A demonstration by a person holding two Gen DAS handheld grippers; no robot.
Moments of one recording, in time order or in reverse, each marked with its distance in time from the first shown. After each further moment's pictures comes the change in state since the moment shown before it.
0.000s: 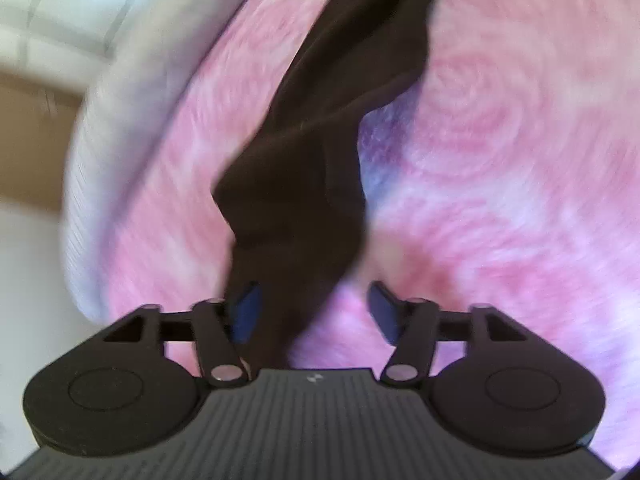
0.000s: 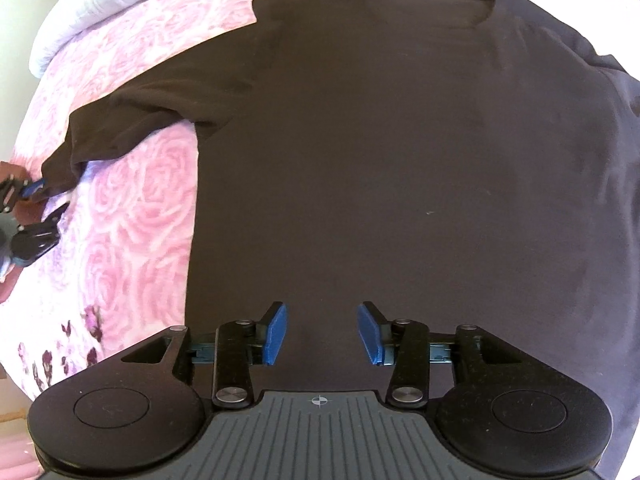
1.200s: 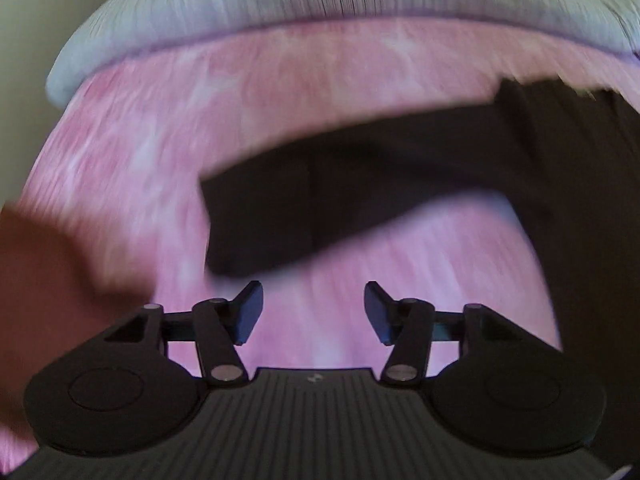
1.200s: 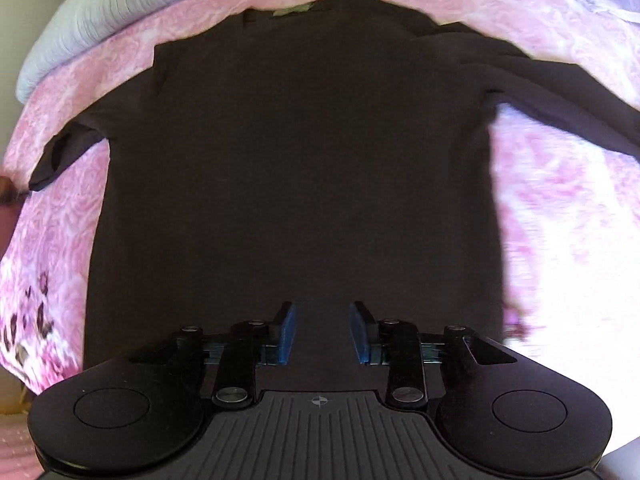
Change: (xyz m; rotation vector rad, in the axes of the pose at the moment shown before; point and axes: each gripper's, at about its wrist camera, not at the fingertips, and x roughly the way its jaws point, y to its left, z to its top) left arm -0.035 0.071 0.078 -0.943 0.143 -0.294; right arm -0.074 -0.153 -0.065 0.028 -0.066 -0.039
